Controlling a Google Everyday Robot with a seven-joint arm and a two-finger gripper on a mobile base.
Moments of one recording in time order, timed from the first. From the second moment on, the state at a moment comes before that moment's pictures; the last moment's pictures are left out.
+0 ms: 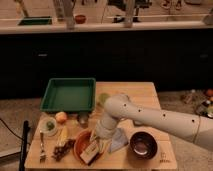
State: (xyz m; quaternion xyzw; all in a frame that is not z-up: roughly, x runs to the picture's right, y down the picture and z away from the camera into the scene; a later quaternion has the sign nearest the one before) arm -0.038 0.272 0.693 -0.38 -0.36 -0.26 0.82
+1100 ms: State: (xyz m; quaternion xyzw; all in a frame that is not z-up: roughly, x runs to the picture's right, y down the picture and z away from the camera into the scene) arm -0.071 0.249 0.744 -0.38 -0.36 -0.29 0.80
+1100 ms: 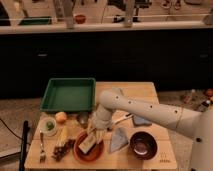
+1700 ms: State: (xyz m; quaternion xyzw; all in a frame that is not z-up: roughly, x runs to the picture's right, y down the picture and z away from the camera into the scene) arm -0.090 0.259 0.735 -0.38 -0.38 -0.31 0.78
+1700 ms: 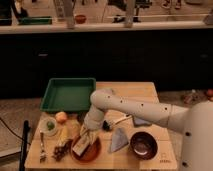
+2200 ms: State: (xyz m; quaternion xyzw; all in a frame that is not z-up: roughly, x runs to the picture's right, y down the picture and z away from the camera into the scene) arm -0.058 0.272 0.717 -0.38 -0.37 -0.29 0.80
